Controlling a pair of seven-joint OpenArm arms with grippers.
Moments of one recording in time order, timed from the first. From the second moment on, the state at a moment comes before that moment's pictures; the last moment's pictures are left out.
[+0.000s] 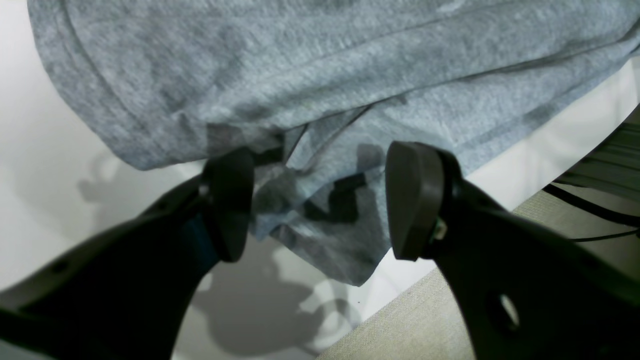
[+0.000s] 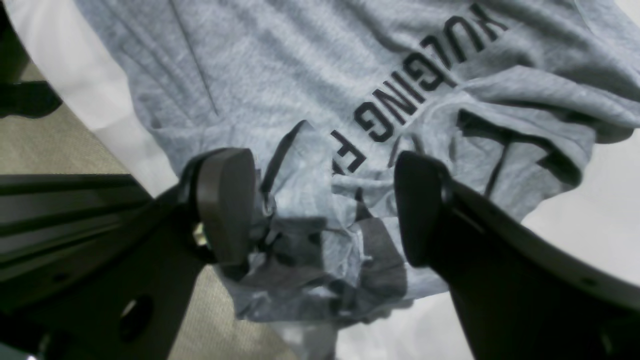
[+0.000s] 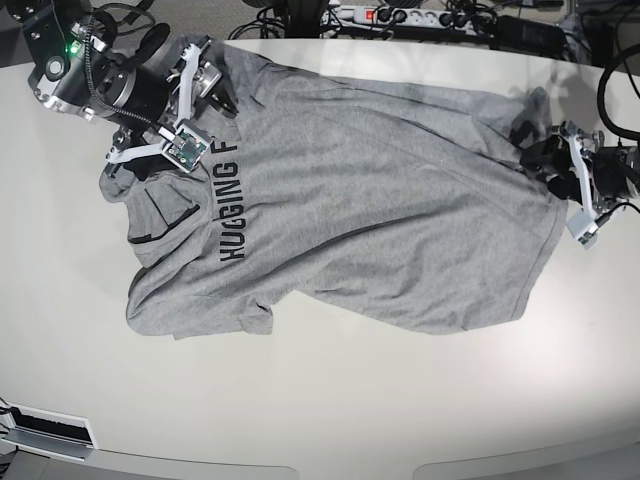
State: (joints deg) left arm 8.3 -45.3 -1.5 83.9 -49.4 -43.9 58.5; right arm -24.5 27.6 -11.8 120.0 13.9 26.6 -48.1
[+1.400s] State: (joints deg) left arm 8.3 -45.3 -1.5 83.9 -51.2 -43.9 58.4; right arm -24.2 27.3 -11.8 112.4 31.3 37.9 -56.6
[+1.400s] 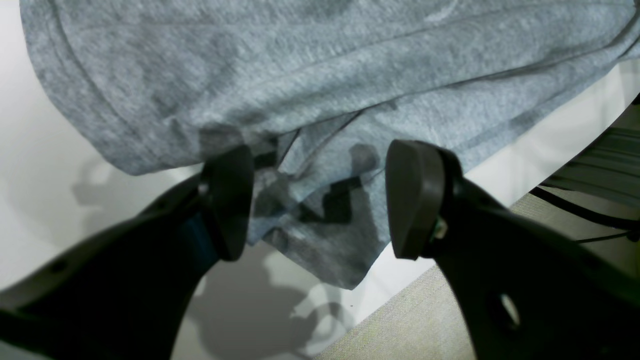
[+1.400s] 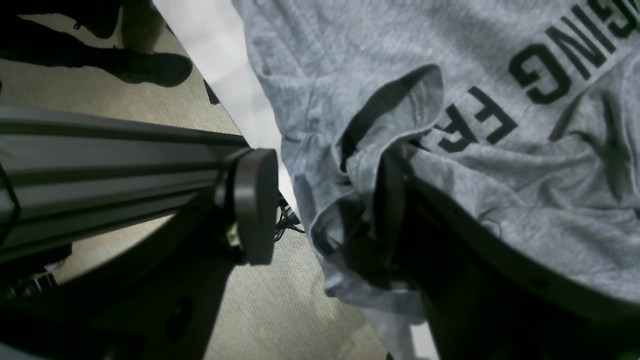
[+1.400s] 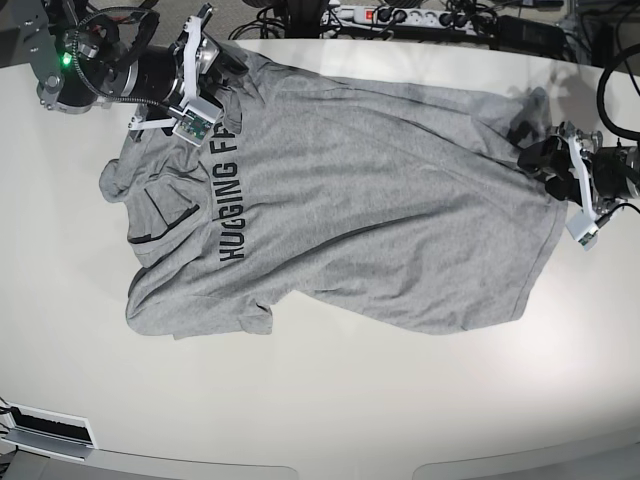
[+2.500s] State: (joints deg) left arm 10.4 -49.9 -1.5 84.5 -78.0 -43.9 79.3; right arm -22.6 22.8 -11.8 111.2 27.0 40.4 -58.0
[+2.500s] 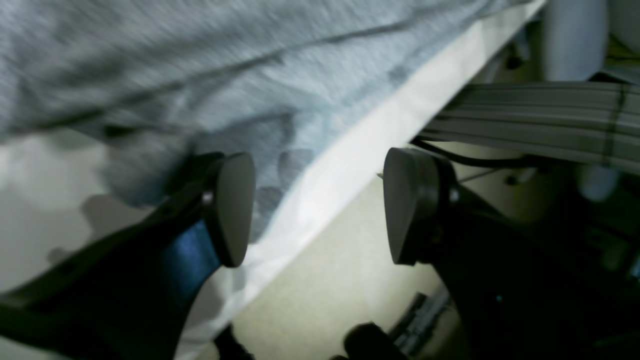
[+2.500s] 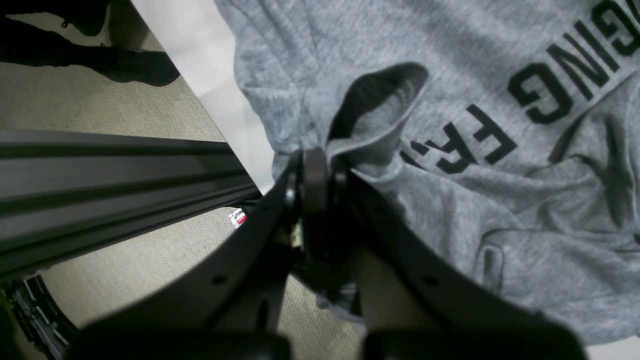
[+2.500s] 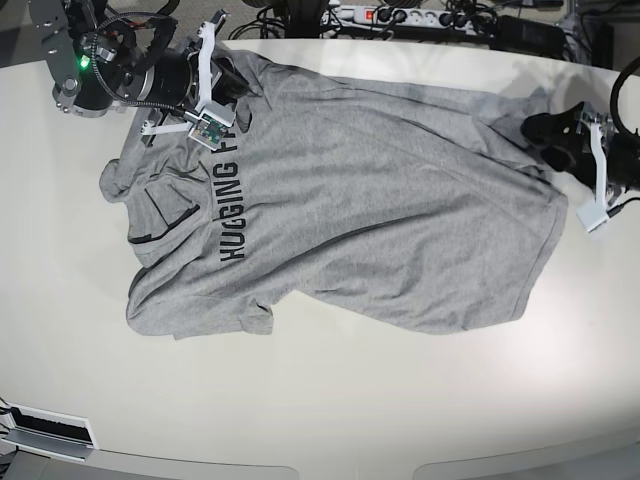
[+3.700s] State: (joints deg) left arm 21.6 -51.9 14.0 89.2 -13.2 -43.9 35.6; right arm -22.6 22.8 -11.8 111.2 27.0 40.4 -58.1
